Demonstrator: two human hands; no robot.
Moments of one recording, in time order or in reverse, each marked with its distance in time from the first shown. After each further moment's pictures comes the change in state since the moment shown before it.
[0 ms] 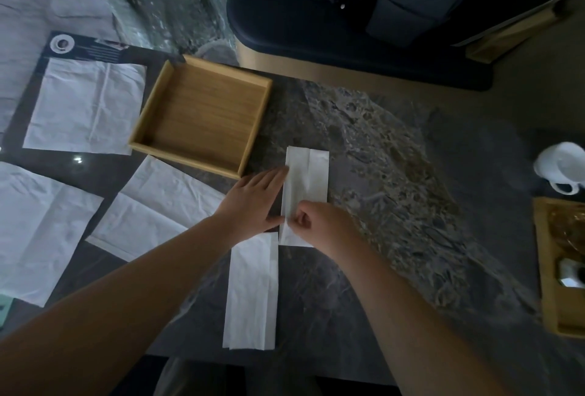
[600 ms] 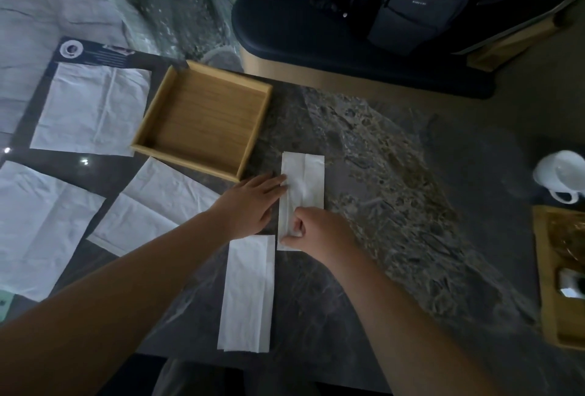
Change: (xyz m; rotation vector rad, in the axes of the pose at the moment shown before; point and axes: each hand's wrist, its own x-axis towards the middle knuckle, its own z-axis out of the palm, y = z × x) left_hand 0.001 -0.016 0.000 0.014 -0.027 0.141; right_hand -0.006 0.005 0.006 0.005 -0.039 -0.035
